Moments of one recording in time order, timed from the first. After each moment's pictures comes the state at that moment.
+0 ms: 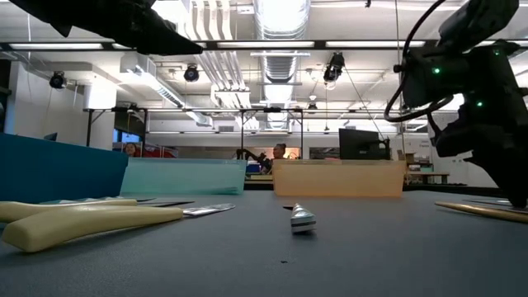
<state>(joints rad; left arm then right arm) 0.14 0.87 0.56 0.09 -0.05 0.40 0.02 1.36 0.60 -0.92 -0.16 1.25</state>
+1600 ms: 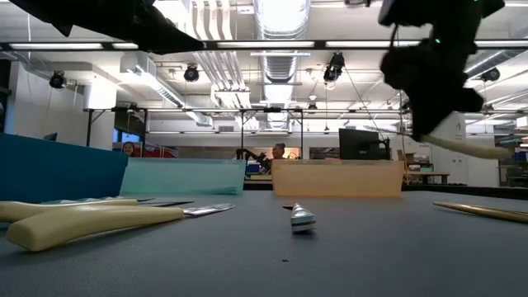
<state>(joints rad) 0.14 0.87 0.56 0.12 -0.04 0.35 0.02 1.22 0.83 -0.84 0.09 1.00</state>
